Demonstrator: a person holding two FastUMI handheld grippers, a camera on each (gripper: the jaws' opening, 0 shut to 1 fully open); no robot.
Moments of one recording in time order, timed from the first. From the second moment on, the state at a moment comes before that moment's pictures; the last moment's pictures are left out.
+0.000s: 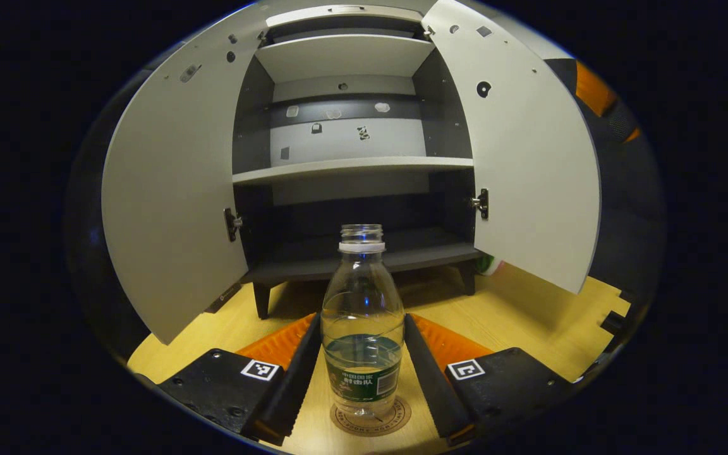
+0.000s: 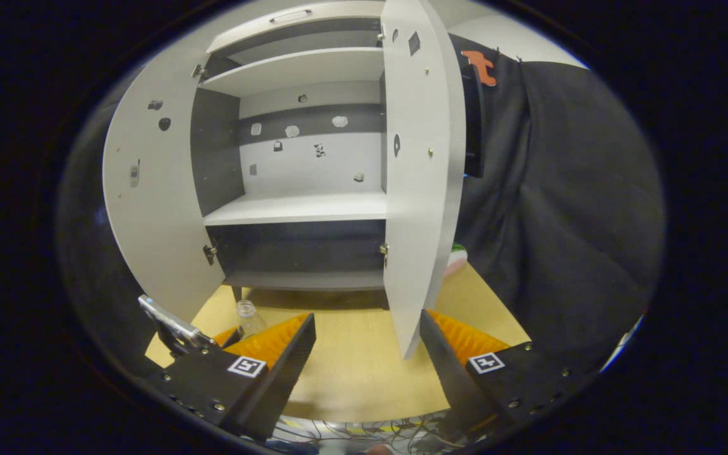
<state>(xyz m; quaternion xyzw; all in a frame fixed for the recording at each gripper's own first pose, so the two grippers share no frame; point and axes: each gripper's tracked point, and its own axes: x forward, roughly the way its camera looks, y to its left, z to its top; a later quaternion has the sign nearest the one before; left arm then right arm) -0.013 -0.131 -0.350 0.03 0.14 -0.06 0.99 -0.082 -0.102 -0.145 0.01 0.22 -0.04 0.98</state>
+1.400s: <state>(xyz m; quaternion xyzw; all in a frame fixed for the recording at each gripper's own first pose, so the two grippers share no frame) -0.052 -0.120 -0.332 0.02 0.16 -0.04 0.99 -0.093 -0.095 -0.155 0.03 0.22 -0.01 0.97</state>
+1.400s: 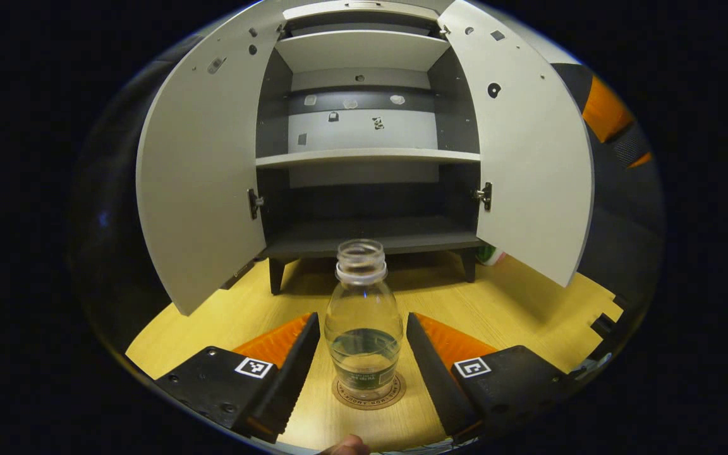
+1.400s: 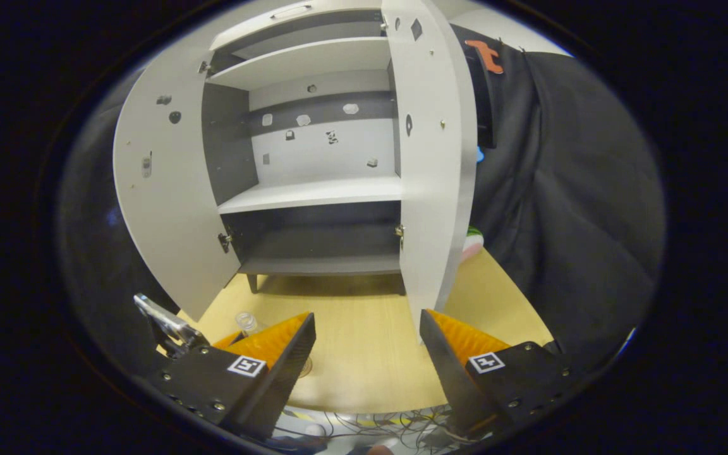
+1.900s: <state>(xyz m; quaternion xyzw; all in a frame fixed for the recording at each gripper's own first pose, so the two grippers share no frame) -0.046 -0.114 -0.207 0.01 0.10 -0.04 0.99 -0.082 -0.148 -0.069 0.05 0.12 -0.03 0.99</state>
